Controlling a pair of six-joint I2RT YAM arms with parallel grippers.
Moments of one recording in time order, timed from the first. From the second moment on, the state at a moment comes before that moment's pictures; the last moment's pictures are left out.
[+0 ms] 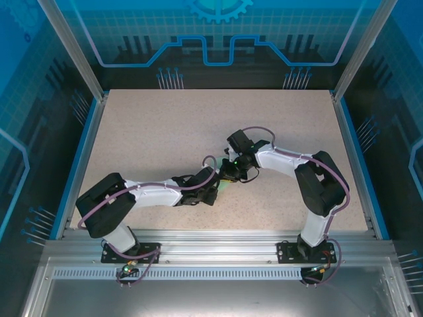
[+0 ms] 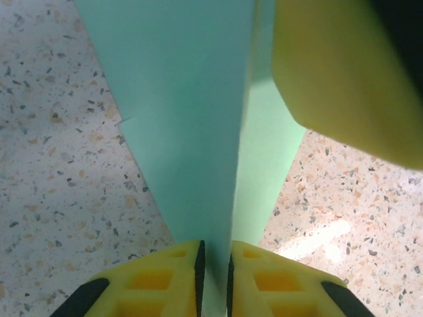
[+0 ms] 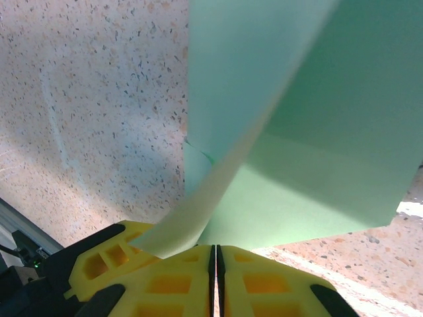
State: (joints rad) left arm -0.88 1.61 0.75 -0.18 -0.12 -0.51; right arm 0.60 1.80 1.14 -0.56 -0.46 0.69
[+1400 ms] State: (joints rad) left arm -0.79 1.62 0.60 0.17 0.16 -0.64; right arm 0.52 1.81 1.03 -0.30 -0.73 0.63
